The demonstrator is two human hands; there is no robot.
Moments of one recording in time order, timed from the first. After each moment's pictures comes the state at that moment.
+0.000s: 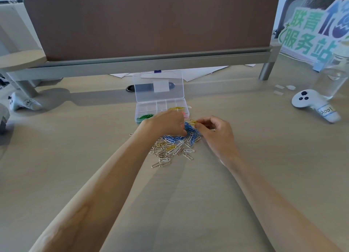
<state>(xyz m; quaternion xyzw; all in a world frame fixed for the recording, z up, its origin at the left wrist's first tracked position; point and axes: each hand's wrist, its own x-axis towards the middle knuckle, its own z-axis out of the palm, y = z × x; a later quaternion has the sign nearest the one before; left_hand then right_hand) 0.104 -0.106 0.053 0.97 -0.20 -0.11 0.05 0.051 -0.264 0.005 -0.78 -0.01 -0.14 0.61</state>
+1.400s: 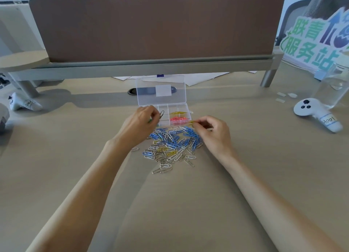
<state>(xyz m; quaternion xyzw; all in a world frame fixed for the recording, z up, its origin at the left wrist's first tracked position) 0.095 -0.032 0.036 0.95 -0.14 0.14 0.25 0.070 -0.257 0.011 -0.81 -0.05 -0.15 0.56</state>
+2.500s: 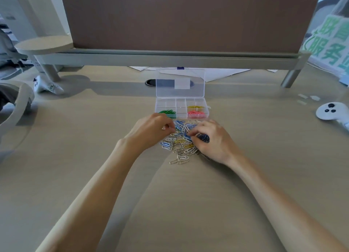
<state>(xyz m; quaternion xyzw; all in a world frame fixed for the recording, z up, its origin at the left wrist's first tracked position) 0.063 -0.009 0.021 0.96 -0.17 0.09 0.18 0.054 -0.232 0.005 -0.90 -0.28 -0.12 0.32</state>
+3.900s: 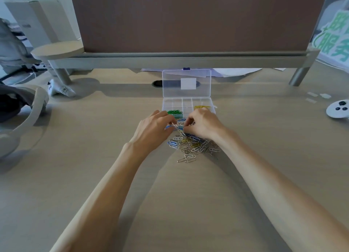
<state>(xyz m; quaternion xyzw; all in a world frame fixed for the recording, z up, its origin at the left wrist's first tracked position) 0.053 0.000 0.014 0.96 -0.15 0.19 0.15 0.092 -0.180 0.033 -0.96 -0.20 0.00 0.22</state>
